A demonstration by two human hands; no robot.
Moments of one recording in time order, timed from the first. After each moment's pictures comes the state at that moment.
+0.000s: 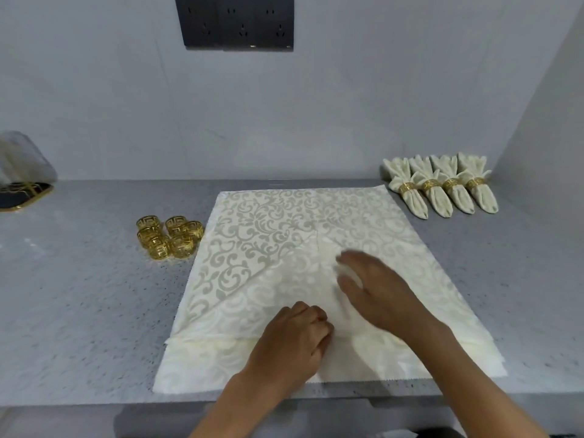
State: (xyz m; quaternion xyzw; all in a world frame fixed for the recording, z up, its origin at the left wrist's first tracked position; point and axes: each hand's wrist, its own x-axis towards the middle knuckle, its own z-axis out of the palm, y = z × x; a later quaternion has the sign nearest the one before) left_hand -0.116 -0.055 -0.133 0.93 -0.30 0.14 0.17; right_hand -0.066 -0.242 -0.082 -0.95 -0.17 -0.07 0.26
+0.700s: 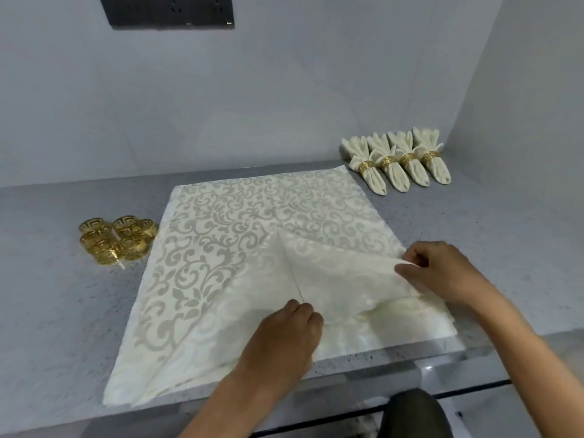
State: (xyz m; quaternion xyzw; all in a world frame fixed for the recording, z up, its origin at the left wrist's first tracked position) left_hand -0.128 -0.095 -0.130 0.92 -0.38 0.12 0.06; right_hand -0.087 -0.382 -0.074 -0.97 0.09 0.00 0.24
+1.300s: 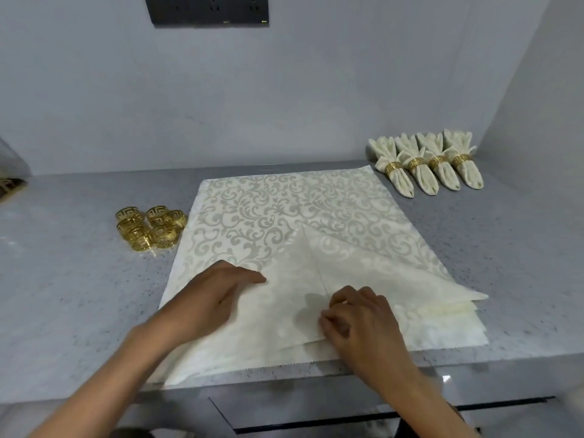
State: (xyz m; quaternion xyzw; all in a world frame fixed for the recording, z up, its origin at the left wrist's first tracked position) left_hand -0.086 0.043 -0.102 0.94 -0.25 0.03 0.23; right_hand -0.134 -0.235 -0.149 -0.95 -0.14 -0.19 0.20
